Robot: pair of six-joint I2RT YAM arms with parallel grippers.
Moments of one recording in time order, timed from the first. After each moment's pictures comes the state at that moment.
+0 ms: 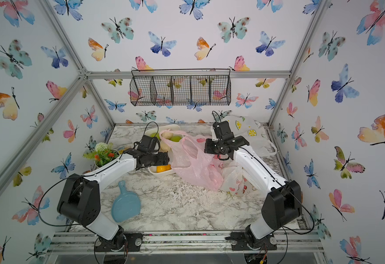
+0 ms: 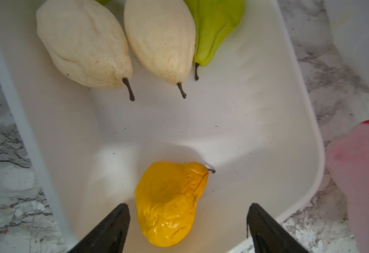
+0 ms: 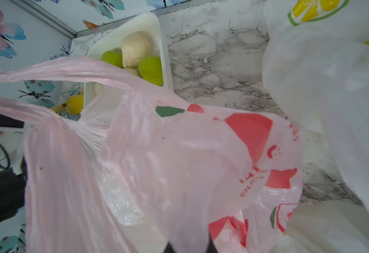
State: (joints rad) left arm -0.43 1.64 1.15 -0.52 0.01 -0.39; right arm 0.48 1.56 1.41 -0.69 -0.15 0.44
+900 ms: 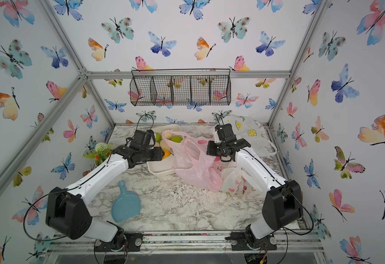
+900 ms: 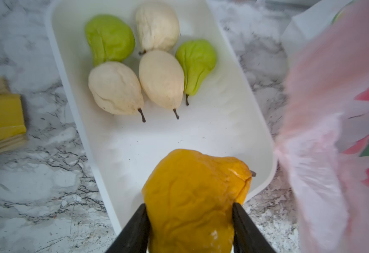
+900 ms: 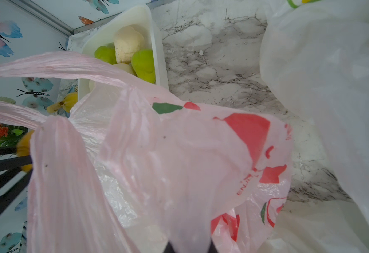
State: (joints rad) left arm -0.43 1.43 1.23 -0.62 0.00 -0.37; right arm 0.44 1.55 1.33 -0.64 -0.19 0.43
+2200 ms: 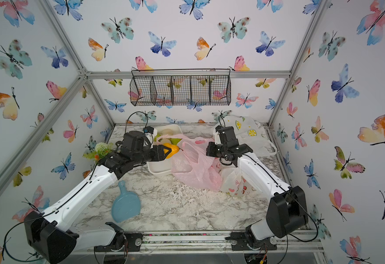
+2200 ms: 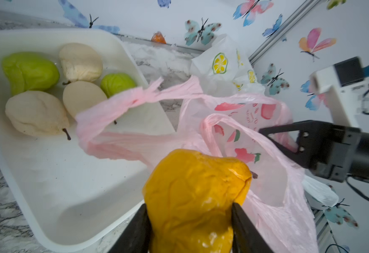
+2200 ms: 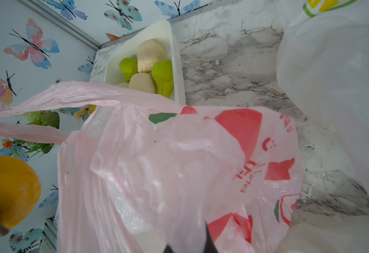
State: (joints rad) left arm -0.53 1.25 1.19 -0.50 0.19 -0.48; right arm 0.44 1.48 1.23 -0.50 -0.24 0.47
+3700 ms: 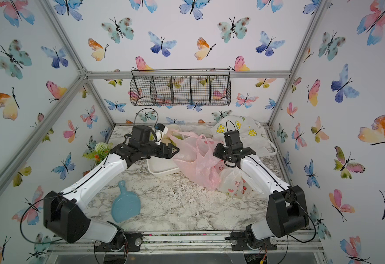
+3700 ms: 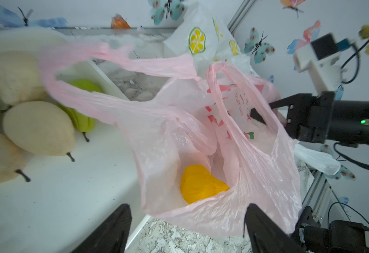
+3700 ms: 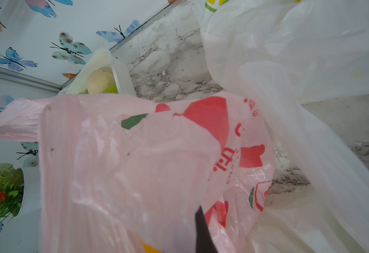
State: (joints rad) left arm -0.42 1.39 1.24 -0.48 0.42 -0.24; right arm 0.37 1.47 1.13 -0.46 -0.13 0.64
